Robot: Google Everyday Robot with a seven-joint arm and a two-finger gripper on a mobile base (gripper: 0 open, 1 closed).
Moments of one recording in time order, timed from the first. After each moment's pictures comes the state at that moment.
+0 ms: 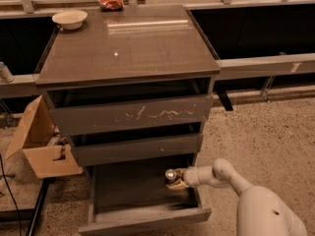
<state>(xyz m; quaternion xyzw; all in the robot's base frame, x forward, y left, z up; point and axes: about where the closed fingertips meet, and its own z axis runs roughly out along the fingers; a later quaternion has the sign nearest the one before) 0.618 -0.086 0.253 -0.58 0.61 0.34 0.43</state>
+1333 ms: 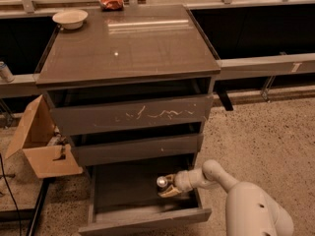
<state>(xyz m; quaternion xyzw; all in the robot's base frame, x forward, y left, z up) 0.586 -0.045 0.232 -0.61 0.58 0.39 0.39</state>
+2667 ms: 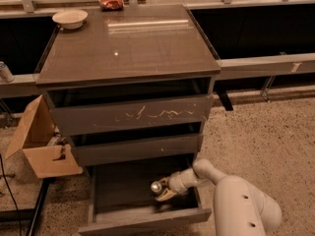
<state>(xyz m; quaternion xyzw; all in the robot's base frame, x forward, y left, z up) 0.580 -0.026 0.201 -0.66 0.57 0.37 0.33</state>
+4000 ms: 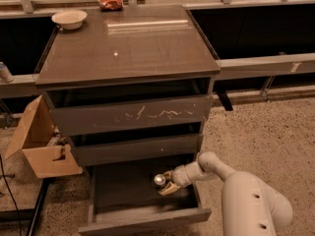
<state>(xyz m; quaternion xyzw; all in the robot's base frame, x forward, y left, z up) 0.588 -0.036 0.256 -0.65 0.56 0.39 0.34</state>
